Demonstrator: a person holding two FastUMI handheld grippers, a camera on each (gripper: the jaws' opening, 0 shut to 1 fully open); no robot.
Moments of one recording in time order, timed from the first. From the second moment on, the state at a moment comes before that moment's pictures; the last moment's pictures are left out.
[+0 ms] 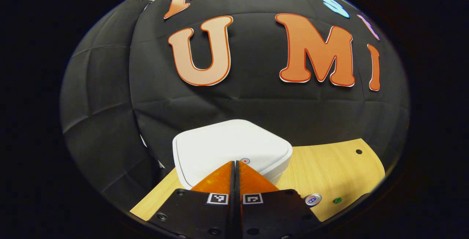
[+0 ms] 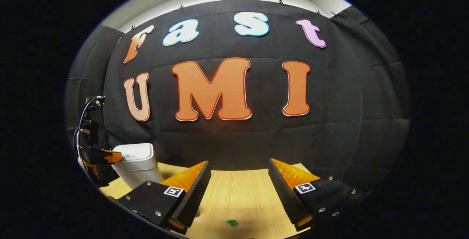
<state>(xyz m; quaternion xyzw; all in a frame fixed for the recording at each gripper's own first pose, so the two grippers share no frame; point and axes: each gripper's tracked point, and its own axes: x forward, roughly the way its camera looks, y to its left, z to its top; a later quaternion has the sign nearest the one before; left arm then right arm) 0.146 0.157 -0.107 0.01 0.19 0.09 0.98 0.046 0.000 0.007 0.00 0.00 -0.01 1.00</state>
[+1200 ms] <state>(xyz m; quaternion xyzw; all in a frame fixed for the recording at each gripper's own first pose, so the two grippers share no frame) 0.092 0.089 0.007 -0.02 0.03 0.05 1.00 0.038 -0.014 -0.005 0.02 0.02 -0.01 1.00</state>
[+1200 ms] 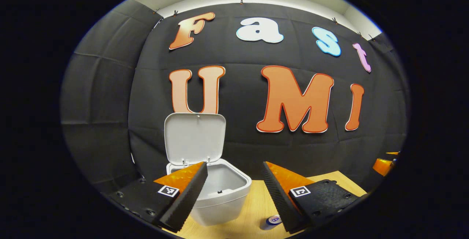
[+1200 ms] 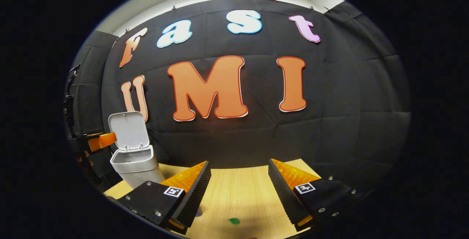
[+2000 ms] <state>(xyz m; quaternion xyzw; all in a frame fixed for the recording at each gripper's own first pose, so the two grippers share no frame) 0.044 0.095 -0.087 -0.01 0.11 0.06 0.99 0.058 0.017 -0.307 -0.06 0.42 0.12 0.90</state>
